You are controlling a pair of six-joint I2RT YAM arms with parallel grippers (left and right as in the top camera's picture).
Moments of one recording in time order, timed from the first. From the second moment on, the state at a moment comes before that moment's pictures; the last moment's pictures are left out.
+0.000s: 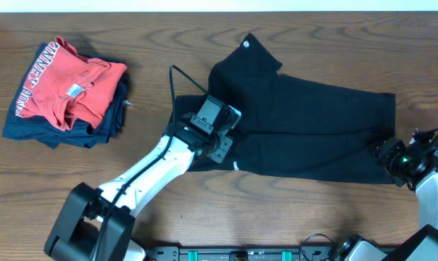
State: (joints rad) left arm -0.59 1.60 0.96 -0.52 0.08 -0.02; right arm -0.64 1.33 0.69 -0.54 -0.42 0.34
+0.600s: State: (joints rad) left arm -0.59 1.76 0.96 -0.33 0.26 -0.02; right arm -0.64 1.33 0.69 -0.52 -0.41 0.32
